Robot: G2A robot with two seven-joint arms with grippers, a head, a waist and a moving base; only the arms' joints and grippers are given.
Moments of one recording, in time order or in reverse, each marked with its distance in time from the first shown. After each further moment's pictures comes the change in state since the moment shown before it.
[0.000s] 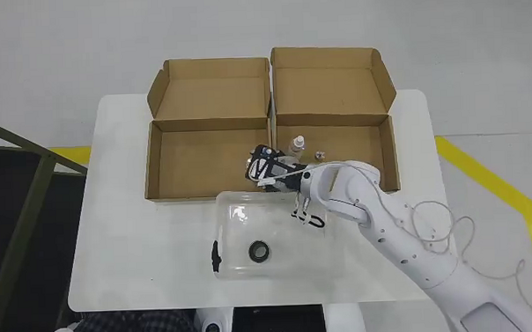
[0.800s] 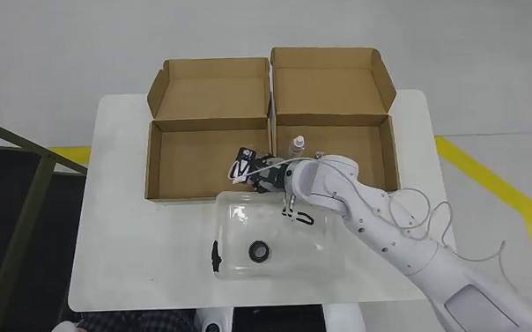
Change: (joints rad) left arm 0.000 0.000 0.000 0.000 0.000 0.000 0.000; right arm 0.096 -0.071 -0.096 0.123 0.011 0.003 0.110
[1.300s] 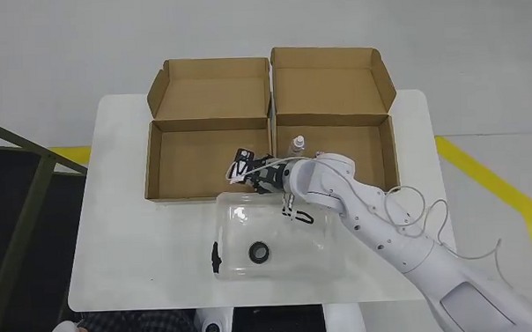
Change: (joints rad) left arm 0.000 0.000 0.000 0.000 0.000 0.000 0.000; right arm 0.010 -0.019 0.001 0.028 -0.016 -0.023 0.027
